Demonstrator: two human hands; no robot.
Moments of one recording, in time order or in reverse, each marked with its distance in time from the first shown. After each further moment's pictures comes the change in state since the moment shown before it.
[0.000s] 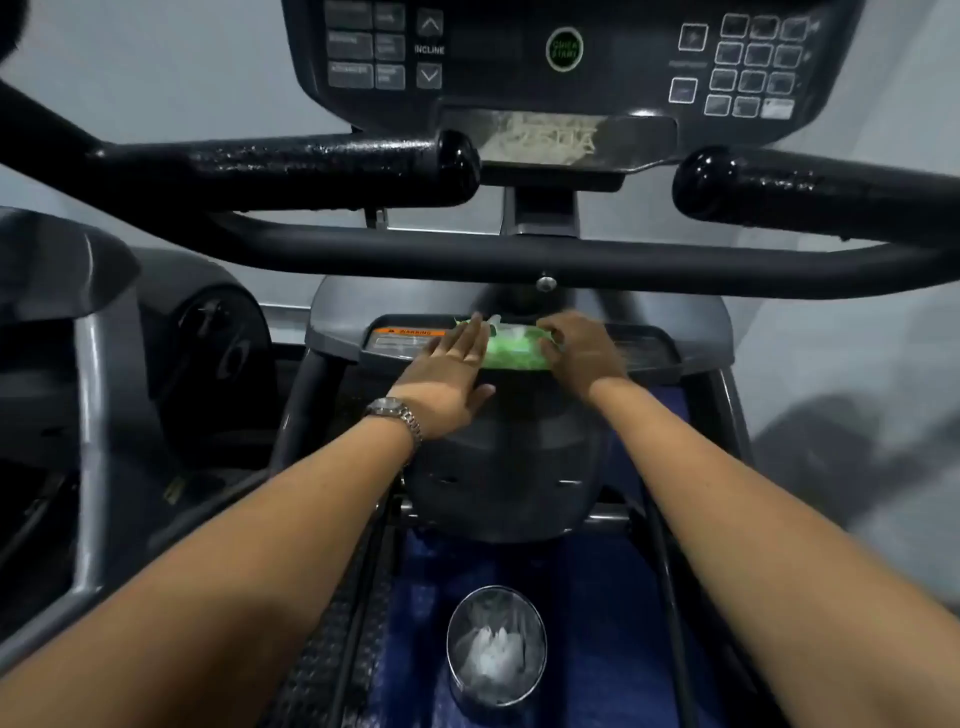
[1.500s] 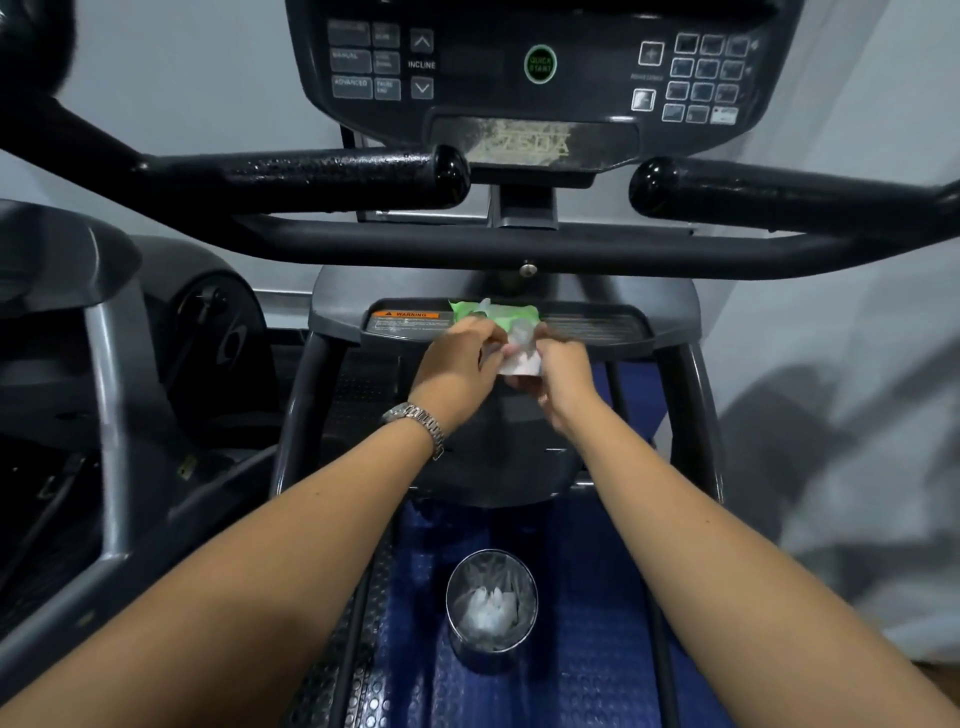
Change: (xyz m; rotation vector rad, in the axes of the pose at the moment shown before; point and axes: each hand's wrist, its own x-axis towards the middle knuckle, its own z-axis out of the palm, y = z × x) left_hand -0.039 0.061 -0.034 -0.483 0.364 -0.134; right_hand -0.069 -0.065 -0.009 1.274 0.129 0.717
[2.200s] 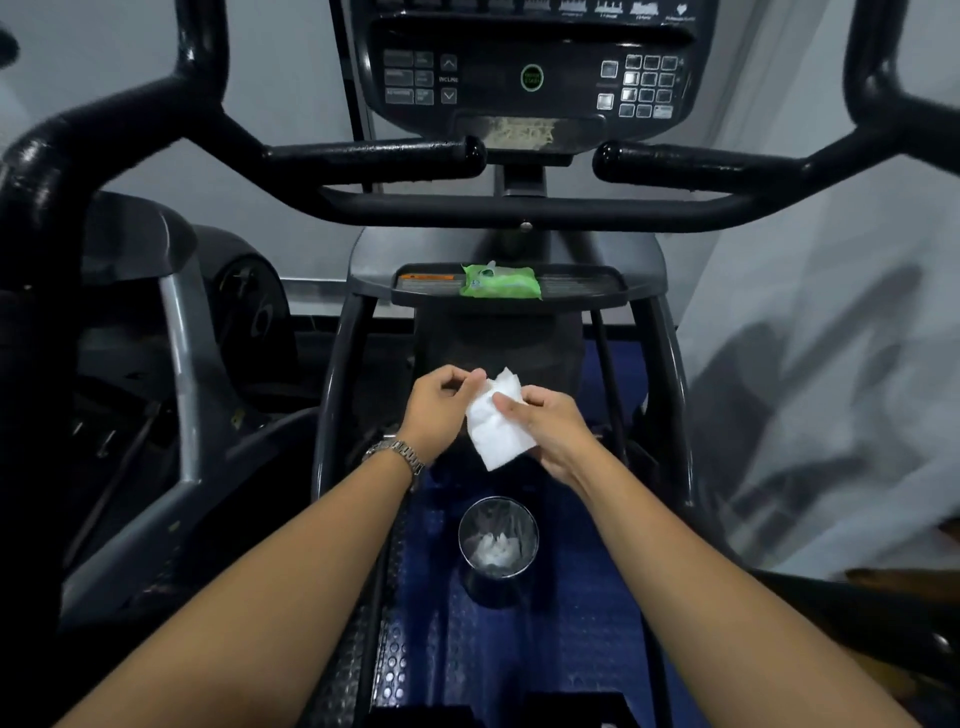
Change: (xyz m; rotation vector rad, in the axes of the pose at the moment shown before) left_hand -0.163 0.029 -0.053 -0.734 -0.080 -0.467; right_hand -0.191 0.045 -0.040 -0.220 -0.217 0.088
